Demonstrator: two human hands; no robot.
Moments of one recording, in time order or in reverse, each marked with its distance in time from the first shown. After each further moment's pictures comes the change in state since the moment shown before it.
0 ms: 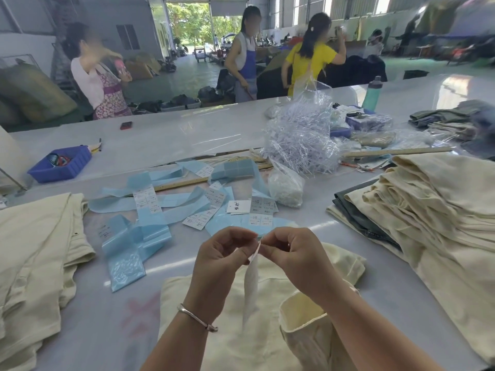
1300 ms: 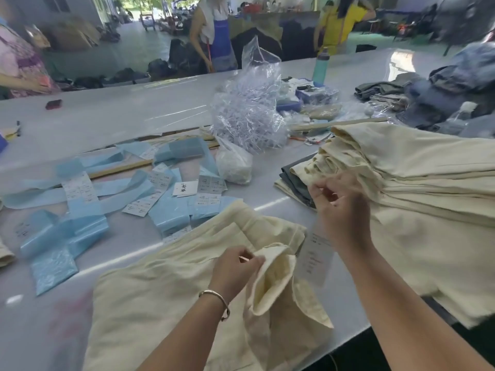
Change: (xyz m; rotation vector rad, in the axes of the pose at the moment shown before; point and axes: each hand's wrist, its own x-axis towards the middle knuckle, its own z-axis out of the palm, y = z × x) left_hand 0.003 -0.121 0.098 0.690 -0.168 -0.357; right_hand -0.019 0.067 -0.145 -0.487 0.699 -0.105
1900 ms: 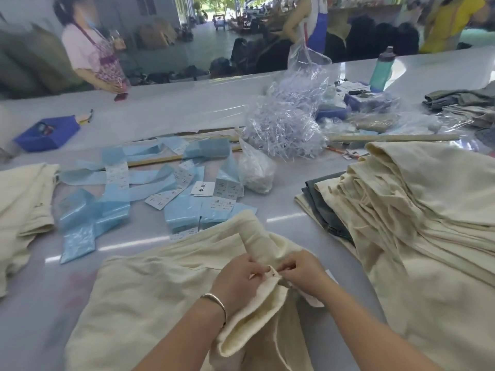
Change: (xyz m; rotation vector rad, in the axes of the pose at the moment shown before) left_hand 0.033 0.015 0.044 0.285 0.019 0.135; right_hand -0.019 0.122 0.087 0.093 -1.111 0.285
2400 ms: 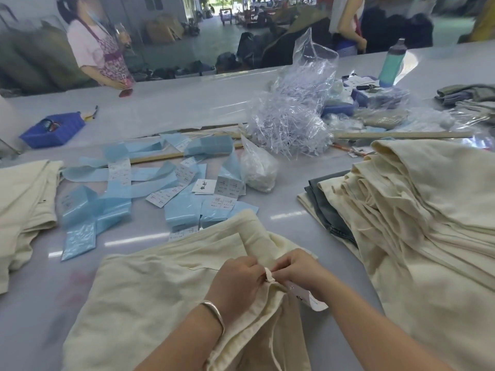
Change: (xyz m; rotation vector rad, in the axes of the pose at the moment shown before) left_hand -0.001 0.006 0.000 0.403 0.153 0.427; right_hand 0.000 -0.017 -0.011 0.306 -0.205 0.083
